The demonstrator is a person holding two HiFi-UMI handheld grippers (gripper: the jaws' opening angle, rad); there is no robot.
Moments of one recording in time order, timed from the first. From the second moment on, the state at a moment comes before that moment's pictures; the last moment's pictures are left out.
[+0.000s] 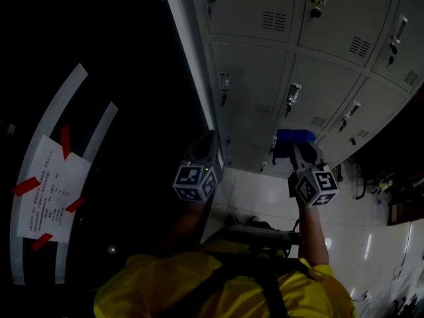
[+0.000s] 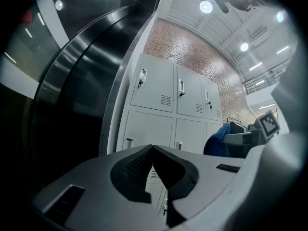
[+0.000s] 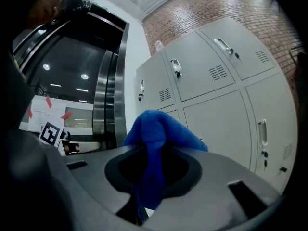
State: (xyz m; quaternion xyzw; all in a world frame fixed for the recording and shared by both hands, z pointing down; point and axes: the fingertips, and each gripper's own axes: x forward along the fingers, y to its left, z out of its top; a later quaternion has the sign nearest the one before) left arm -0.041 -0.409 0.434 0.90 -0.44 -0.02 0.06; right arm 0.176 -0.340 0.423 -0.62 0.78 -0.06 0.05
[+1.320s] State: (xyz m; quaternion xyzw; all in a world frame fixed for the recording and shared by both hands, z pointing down) left arm -0.043 -0.515 0.428 0.88 -0.47 -0.01 0.05; right arm 0.016 -0.677 0.365 -0.51 0.86 -0.01 0.00
